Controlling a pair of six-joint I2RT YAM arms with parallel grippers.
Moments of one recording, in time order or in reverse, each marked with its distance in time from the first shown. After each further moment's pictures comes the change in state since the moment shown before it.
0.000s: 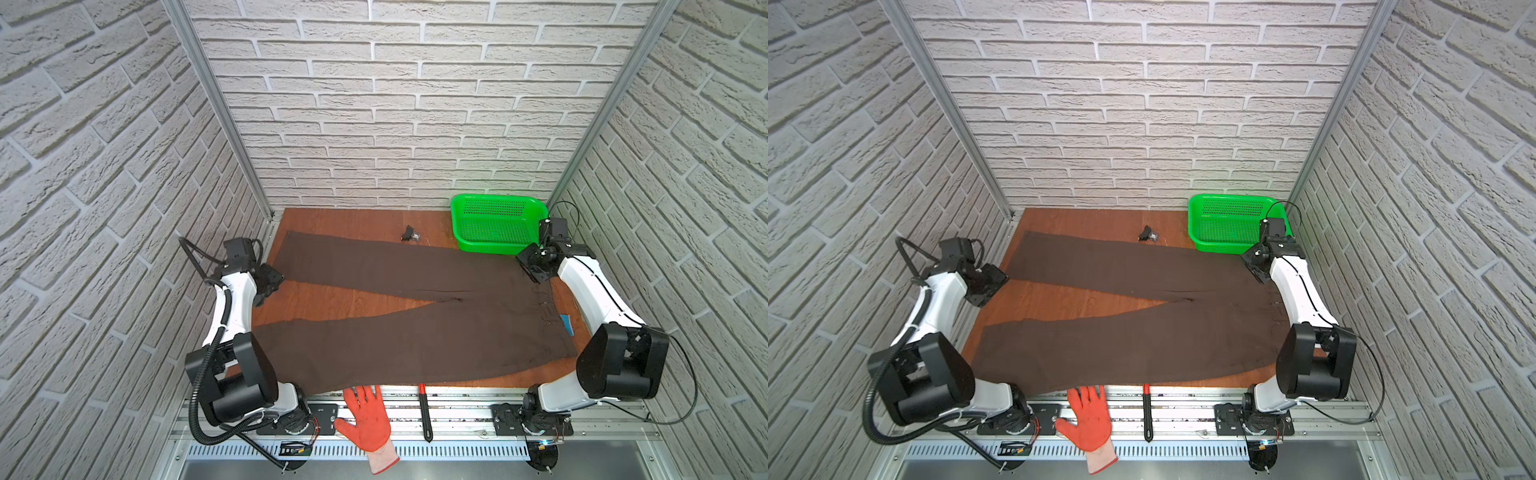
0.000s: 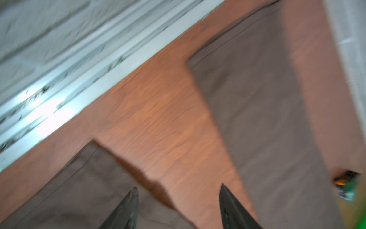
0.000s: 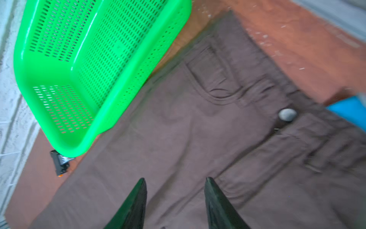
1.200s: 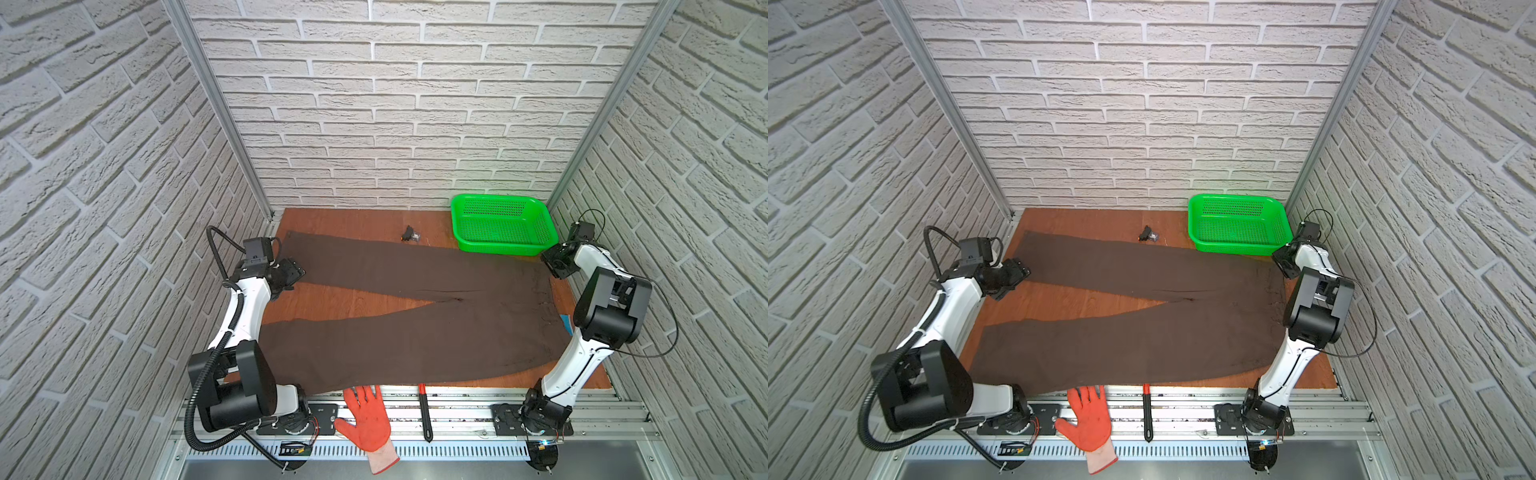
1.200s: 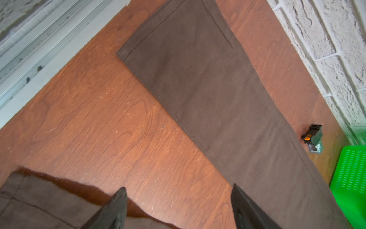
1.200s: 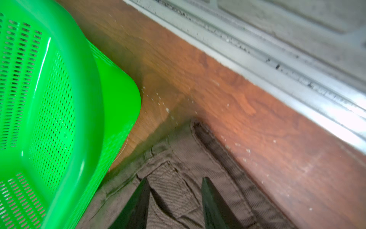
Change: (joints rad) left arm -0.153 -0.002 -0.018 0.200 0.081 0.047; right arm -0.291 0.499 0.240 0.241 -0.142 -0.148
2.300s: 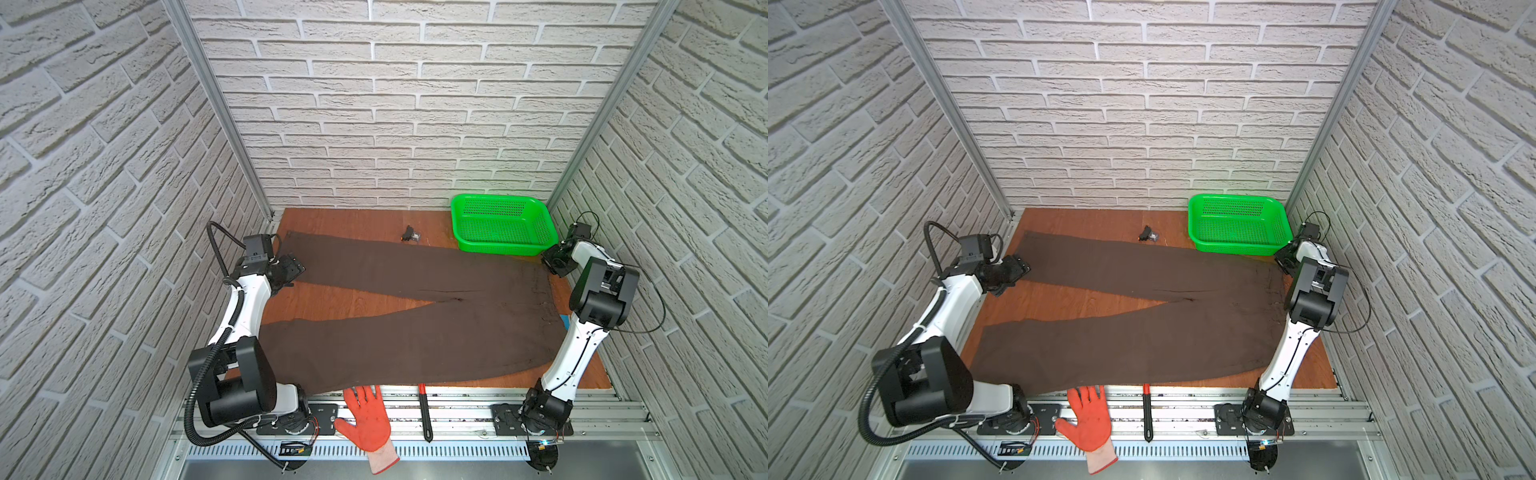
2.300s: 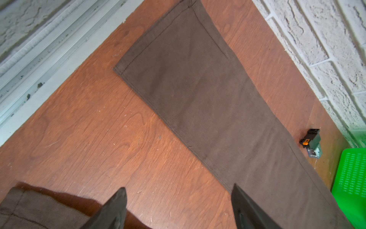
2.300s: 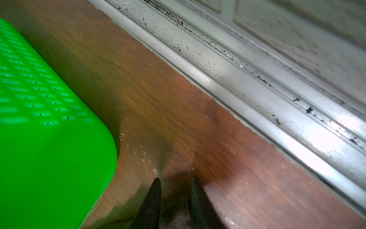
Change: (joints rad) left arm -0.003 0.016 0.025 0.026 -0.015 0.016; right arm -0.026 0.242 0.188 -0.013 -0.037 -0.062
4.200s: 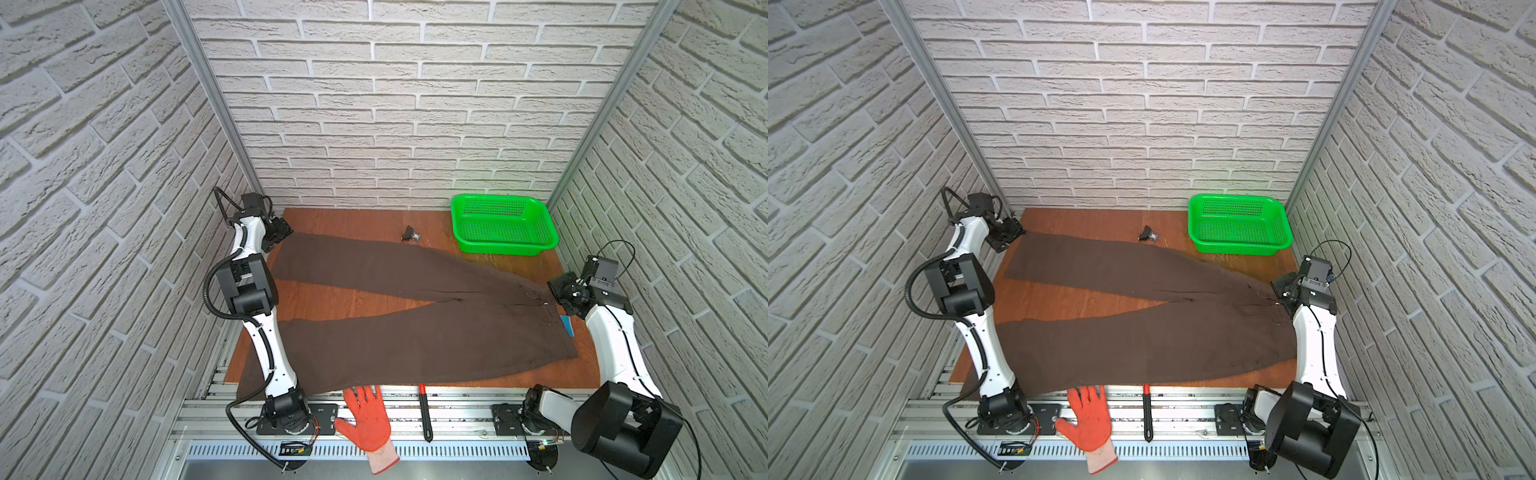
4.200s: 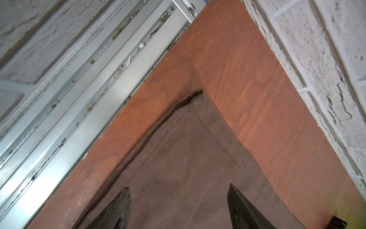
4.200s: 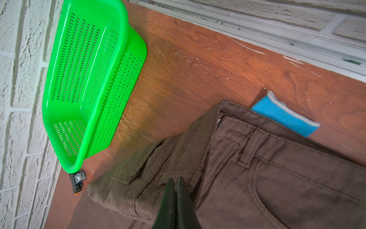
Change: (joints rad) left arm 0.064 0.980 1.115 -0.251 0.026 0.052; right arm 0.034 -1.086 -0.785 -0.060 0.018 0.184
